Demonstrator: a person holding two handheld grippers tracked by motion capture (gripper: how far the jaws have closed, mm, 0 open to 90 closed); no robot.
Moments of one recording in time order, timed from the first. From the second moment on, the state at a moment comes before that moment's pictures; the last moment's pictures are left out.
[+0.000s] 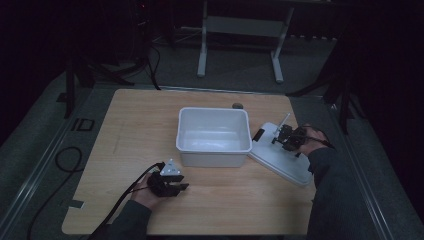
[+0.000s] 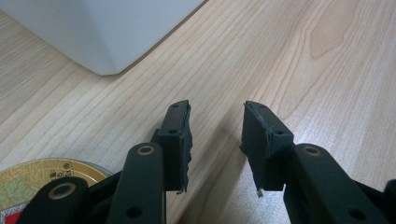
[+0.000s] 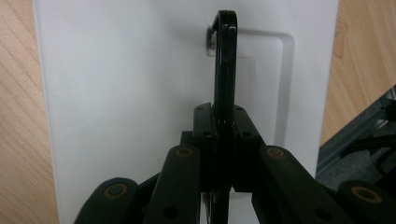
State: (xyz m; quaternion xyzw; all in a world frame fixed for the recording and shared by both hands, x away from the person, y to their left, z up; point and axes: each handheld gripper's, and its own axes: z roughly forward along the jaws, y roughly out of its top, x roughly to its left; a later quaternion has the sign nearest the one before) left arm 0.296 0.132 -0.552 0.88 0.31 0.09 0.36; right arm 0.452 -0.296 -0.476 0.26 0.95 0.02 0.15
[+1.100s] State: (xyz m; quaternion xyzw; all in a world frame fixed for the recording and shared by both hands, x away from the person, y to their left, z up) left arm 0.296 0.132 -0.552 0.88 0.31 0.09 0.36; right arm 0.415 -0.288 -0.452 0.24 0.95 0.10 0.19
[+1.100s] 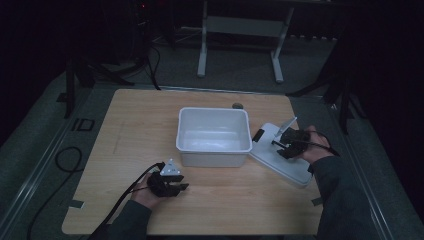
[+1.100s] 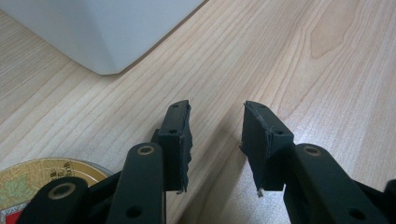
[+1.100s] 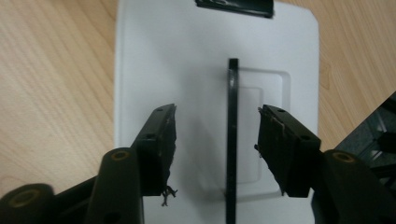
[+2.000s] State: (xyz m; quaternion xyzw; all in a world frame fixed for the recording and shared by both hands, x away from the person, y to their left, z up) left arm 0.296 0.132 -0.551 0.88 0.31 0.09 0.36; right arm 0.349 -0.257 -0.487 0.25 0.93 0.21 0.19
